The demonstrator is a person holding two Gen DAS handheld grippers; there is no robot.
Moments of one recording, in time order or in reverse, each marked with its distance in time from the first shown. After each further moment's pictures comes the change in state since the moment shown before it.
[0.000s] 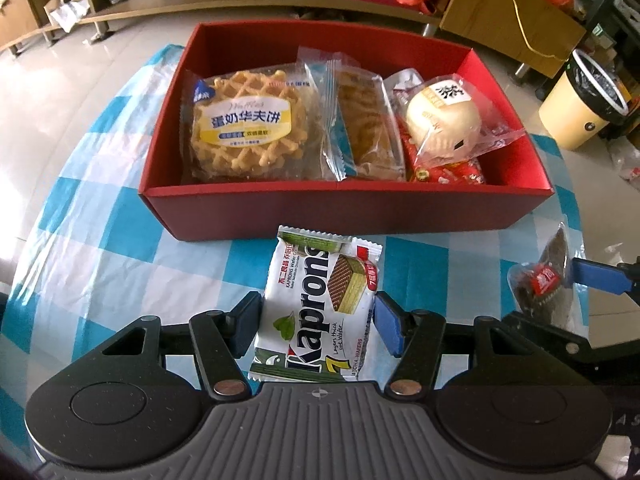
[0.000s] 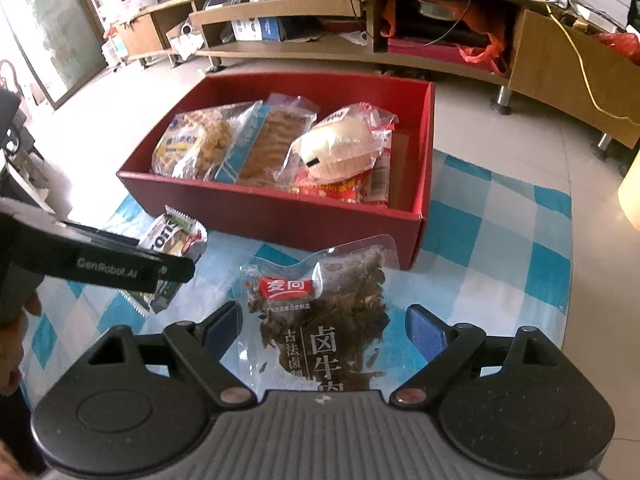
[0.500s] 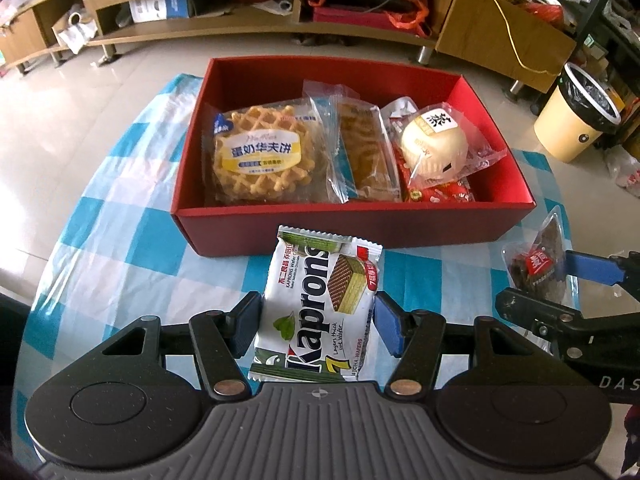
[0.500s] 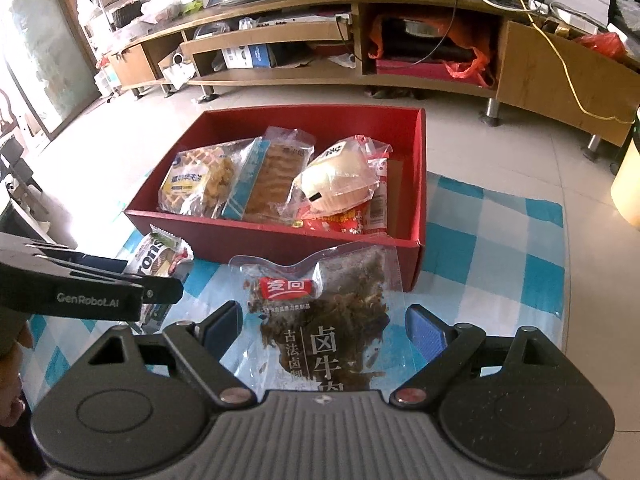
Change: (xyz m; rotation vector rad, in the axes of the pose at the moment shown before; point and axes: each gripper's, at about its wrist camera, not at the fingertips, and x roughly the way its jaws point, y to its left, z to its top) left arm -0.030 0.001 -0.005 0.013 -0.069 0.014; right arm -0.015 0.005 0.007 0.053 -0.066 -0.003
